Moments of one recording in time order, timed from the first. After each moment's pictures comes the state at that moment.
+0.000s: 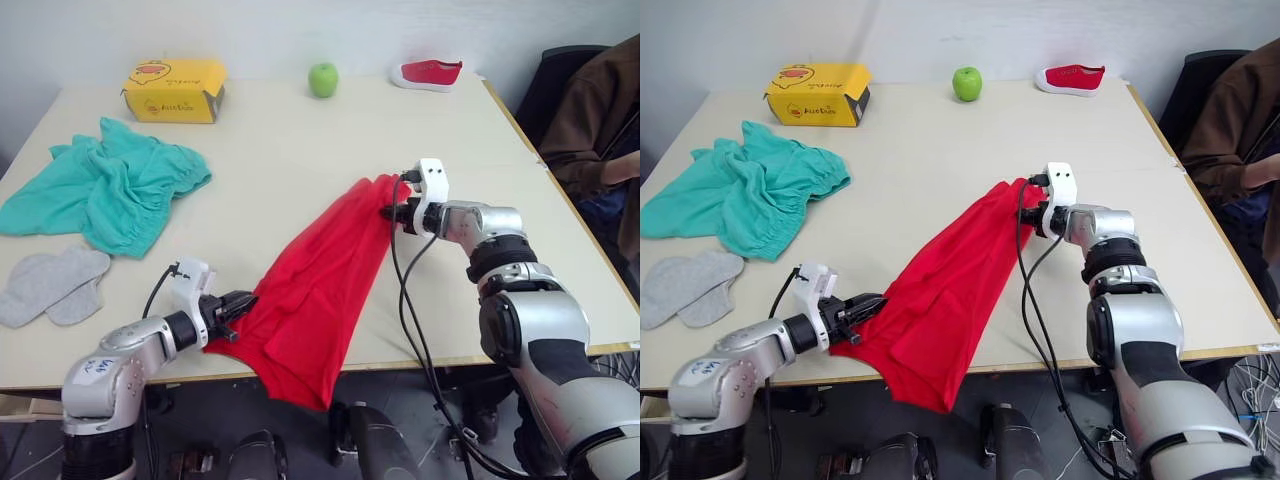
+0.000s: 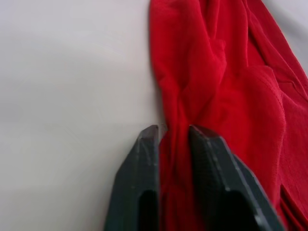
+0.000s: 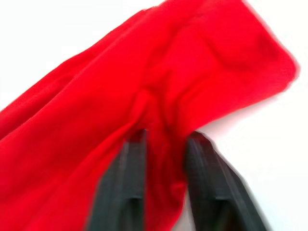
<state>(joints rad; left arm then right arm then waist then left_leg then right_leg) -0.13 0.50 0.28 -0.37 -0.49 1.02 -0.62 -1.14 -0.37 -0.09 0.99 0.16 0.64 0.60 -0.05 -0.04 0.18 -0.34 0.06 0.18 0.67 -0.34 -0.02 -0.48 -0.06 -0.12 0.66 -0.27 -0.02</state>
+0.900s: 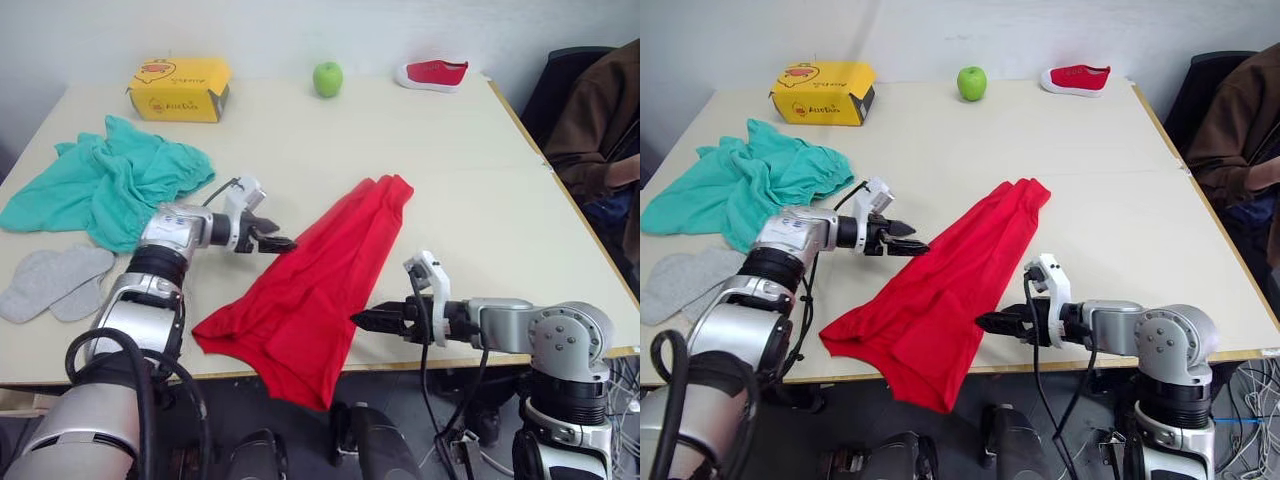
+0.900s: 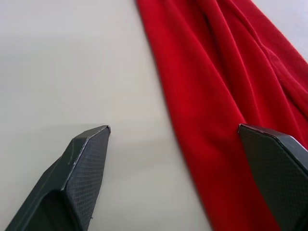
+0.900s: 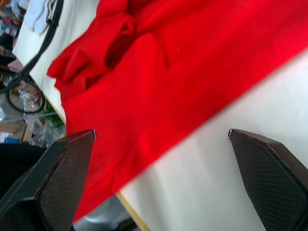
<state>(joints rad) -1.13 0.45 -0.17 1.08 -0.13 0.38 -1.05 -0.42 -0.35 -0.24 -0.34 0.96 1.61 0.32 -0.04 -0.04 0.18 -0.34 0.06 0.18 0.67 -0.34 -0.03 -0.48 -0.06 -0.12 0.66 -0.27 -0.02</state>
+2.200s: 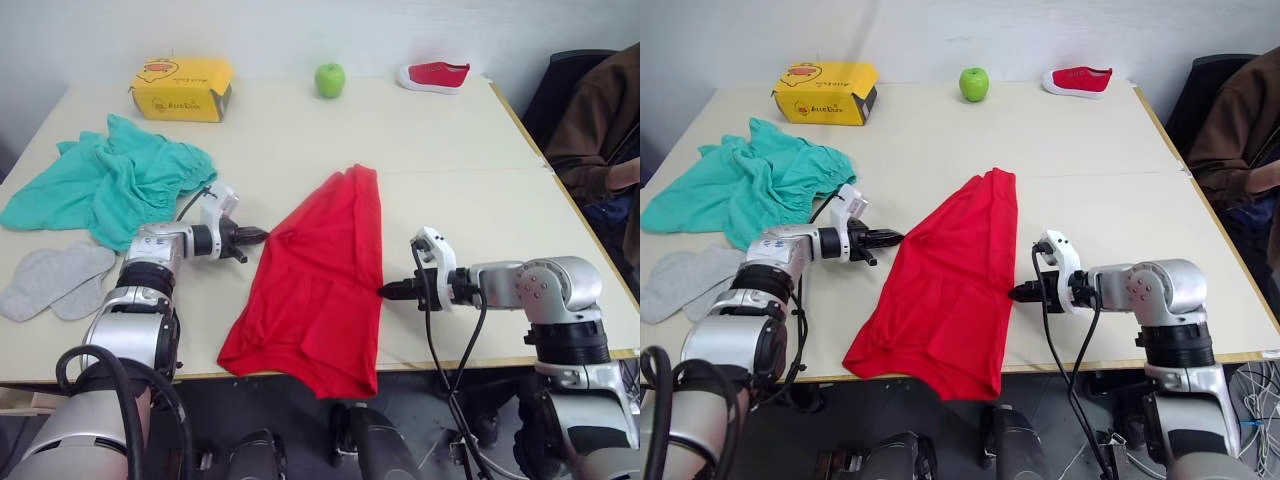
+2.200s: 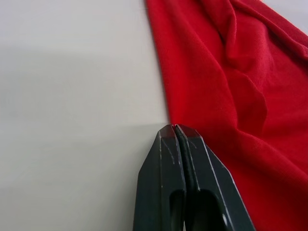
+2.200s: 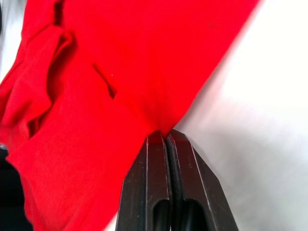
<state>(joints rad) -0.95 0.49 0.08 0.95 -0.12 0.35 -0.97 -0.70 -0.58 0.04 0.11 0.71 1.38 0.62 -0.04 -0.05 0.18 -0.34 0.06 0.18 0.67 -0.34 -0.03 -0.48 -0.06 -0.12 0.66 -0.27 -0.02</state>
